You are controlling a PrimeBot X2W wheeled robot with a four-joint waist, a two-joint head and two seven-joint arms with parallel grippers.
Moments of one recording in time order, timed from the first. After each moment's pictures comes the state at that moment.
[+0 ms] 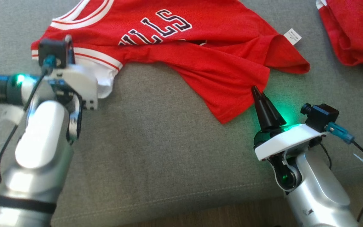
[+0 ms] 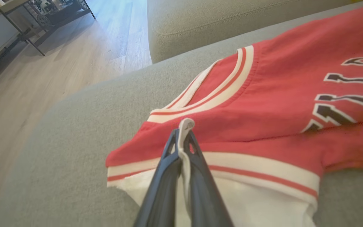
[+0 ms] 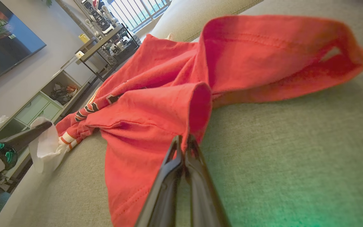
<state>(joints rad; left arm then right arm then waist) -0.66 0.23 -0.37 0.50 -0.13 0.24 0.09 -0.37 -0.06 0.22 0.46 0.58 0.13 -0.26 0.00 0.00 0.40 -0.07</state>
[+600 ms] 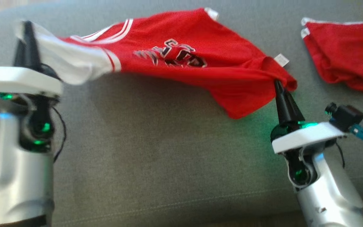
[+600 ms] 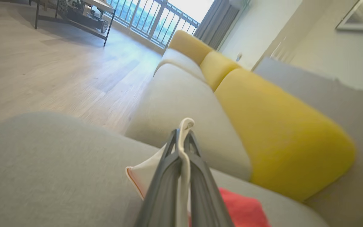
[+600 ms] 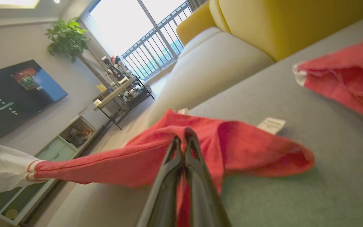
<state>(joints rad) -0.49 0.15 -0.06 0.17 -0.62 0.14 0.01 -0.34 -0.06 0.12 0.42 0.65 0.13 -0.26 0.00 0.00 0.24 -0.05</state>
